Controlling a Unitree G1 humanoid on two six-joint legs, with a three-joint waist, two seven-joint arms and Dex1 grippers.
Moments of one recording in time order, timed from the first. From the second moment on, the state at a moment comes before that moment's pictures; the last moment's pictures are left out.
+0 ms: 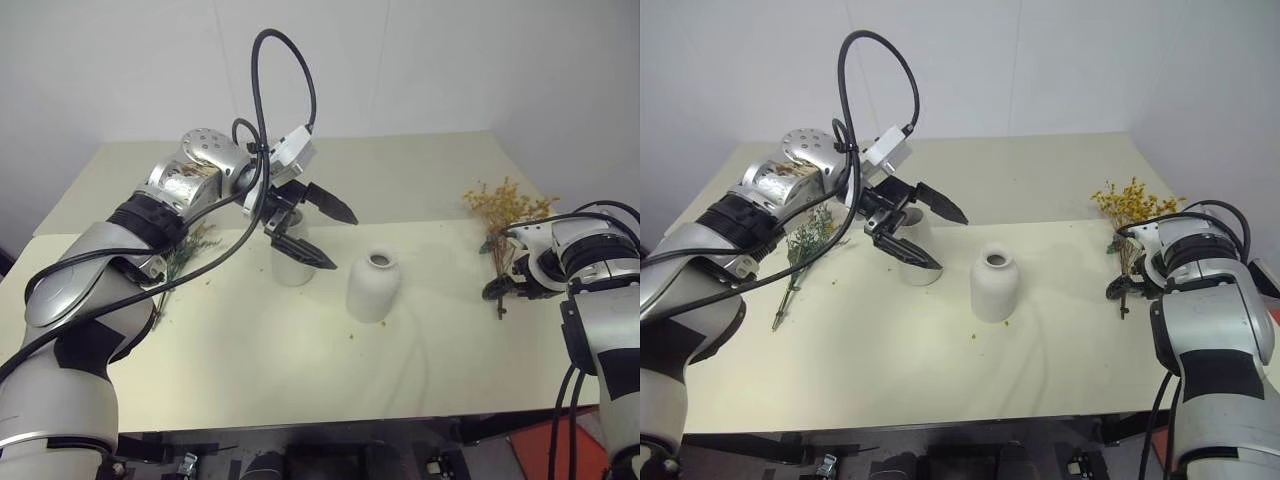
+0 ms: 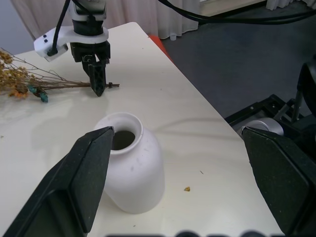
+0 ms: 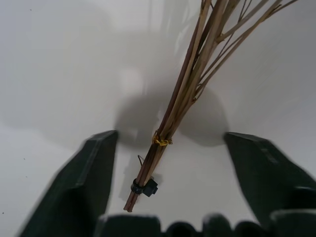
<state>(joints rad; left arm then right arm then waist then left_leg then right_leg) -1.45 0.71 -0.91 0.71 -0.91 0.03 -1.61 -1.34 -0.72 0.29 1.33 -0.21 0.99 0.98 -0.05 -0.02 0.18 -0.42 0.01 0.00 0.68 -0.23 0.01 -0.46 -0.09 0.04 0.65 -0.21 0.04</state>
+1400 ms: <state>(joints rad) -1.45 0.72 -0.90 0.70 -0.94 0.04 -1.61 -1.22 -0.80 -0.03 0.94 -0.07 1.07 0.81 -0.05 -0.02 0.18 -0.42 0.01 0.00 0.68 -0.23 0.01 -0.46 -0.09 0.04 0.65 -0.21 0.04</state>
